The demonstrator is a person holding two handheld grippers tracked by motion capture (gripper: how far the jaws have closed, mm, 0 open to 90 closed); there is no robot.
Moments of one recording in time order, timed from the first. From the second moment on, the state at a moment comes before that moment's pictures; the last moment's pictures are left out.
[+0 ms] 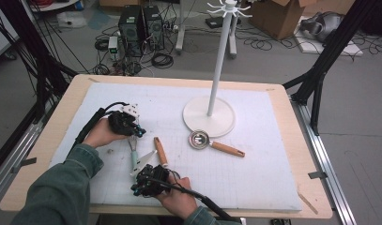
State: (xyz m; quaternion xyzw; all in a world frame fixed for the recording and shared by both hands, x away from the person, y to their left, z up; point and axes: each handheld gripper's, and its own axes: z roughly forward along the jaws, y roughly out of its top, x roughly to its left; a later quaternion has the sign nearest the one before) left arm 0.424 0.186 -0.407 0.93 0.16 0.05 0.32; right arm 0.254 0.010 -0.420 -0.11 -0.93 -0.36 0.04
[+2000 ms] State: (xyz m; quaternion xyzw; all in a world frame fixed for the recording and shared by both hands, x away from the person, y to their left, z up) left arm 0.394 0.243 -0.415 0.94 0.20 0.05 0.28; right arm 0.290 0.015 -0.422 -0.15 -0.95 -0.28 -0.01
